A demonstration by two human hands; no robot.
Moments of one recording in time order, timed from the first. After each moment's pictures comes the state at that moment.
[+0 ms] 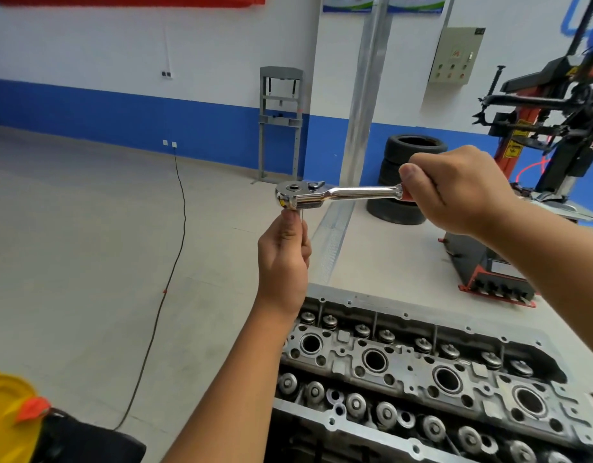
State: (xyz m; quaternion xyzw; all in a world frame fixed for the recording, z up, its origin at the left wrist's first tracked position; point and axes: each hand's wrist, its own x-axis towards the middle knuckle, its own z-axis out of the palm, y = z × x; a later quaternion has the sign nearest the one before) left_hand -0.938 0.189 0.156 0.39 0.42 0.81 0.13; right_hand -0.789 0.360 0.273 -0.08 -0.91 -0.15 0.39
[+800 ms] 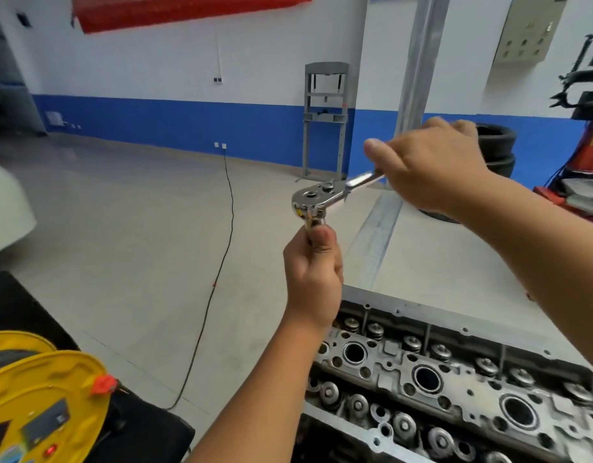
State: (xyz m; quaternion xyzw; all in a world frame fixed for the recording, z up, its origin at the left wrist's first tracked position) left_hand -0.948 0.184 0.144 0.38 0.43 0.81 0.07; right_hand -0.880 0.327 0.278 -0.22 -0.93 -0.10 0.27
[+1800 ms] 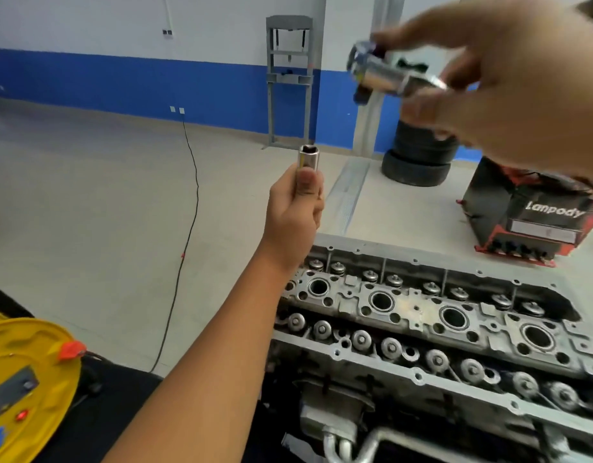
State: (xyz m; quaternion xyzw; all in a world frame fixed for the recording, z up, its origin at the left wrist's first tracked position) left_hand -0.941 0.183 0.143 0.47 0.45 0.75 0.14; right_hand -0.757 0.239 0.300 -0.21 -0.93 0.09 0.30
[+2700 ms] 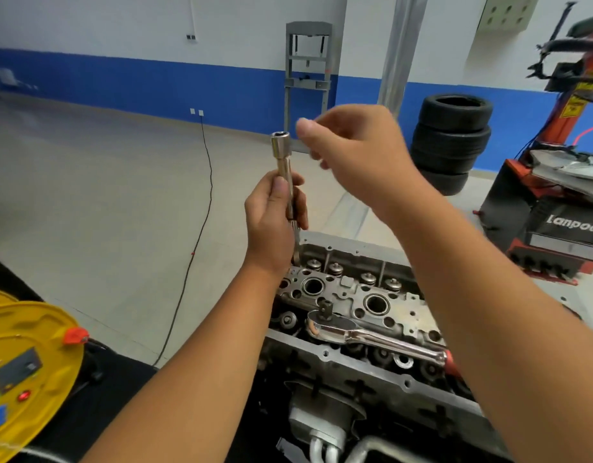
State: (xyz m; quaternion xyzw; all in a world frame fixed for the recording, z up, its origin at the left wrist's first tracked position) left_hand -0.954 0.189 0.115 0.38 0.41 0.83 0.08; right_hand -0.849 0.251 0.232 -0.15 -0.85 0.33 0.38
